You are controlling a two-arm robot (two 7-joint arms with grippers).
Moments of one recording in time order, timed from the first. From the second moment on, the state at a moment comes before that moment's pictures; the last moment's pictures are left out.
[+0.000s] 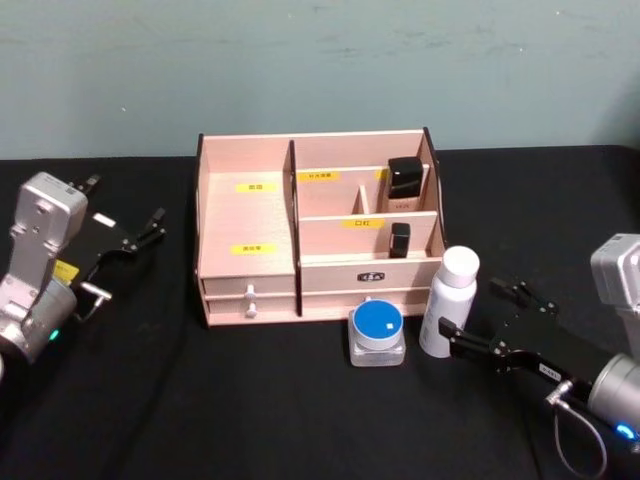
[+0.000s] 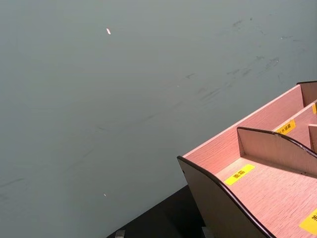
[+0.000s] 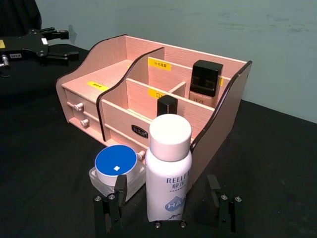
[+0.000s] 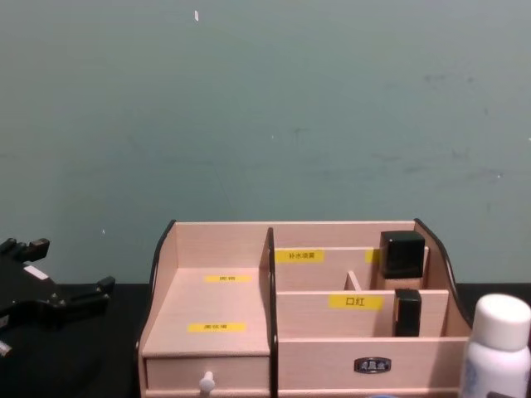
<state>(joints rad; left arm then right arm) -0.20 0.60 0.45 -1.41 -0.25 -0.12 0.03 -0.18 0.61 -0.23 -1.79 0.42 0.11 0.33</state>
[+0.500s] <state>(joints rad) -0.20 0.60 0.45 -1.41 -0.25 -0.12 0.03 -0.13 0.56 -0.24 -1.75 0.38 0.11 0.35</state>
